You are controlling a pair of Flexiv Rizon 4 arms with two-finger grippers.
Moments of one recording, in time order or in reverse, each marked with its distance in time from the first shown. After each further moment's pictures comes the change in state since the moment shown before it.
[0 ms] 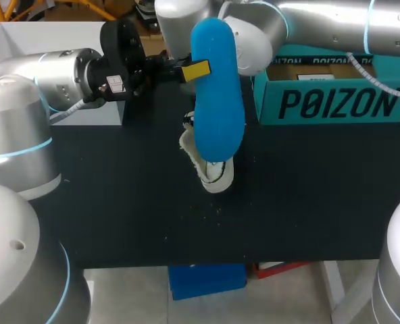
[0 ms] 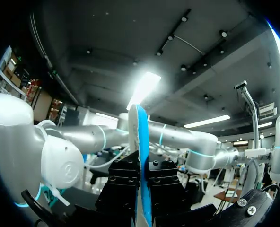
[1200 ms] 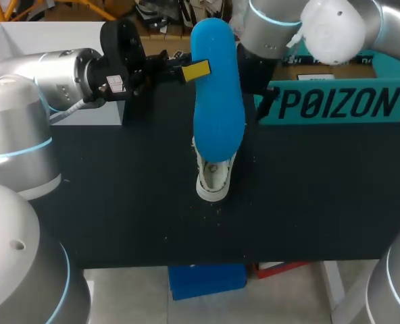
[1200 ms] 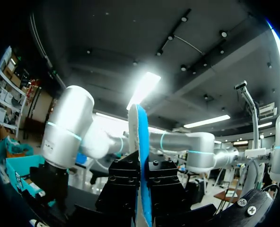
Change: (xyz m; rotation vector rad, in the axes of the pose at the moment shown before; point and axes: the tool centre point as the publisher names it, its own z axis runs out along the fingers) left arm 0.000 0.000 0.000 0.000 0.000 0.000; right arm -0.049 -0.001 -0.084 -0.033 0.463 -0.001
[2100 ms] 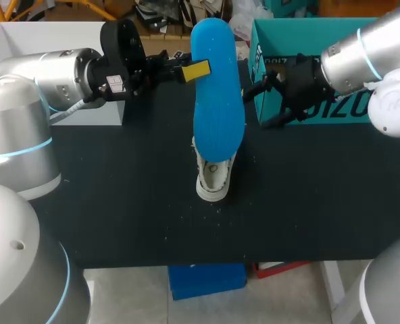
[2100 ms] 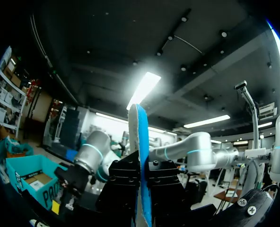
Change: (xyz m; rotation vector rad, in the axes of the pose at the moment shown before) left arm 0.000 0.000 0.000 0.000 0.000 0.000; right arm -0.021 -0.010 -0.026 -0.098 0.606 0.073
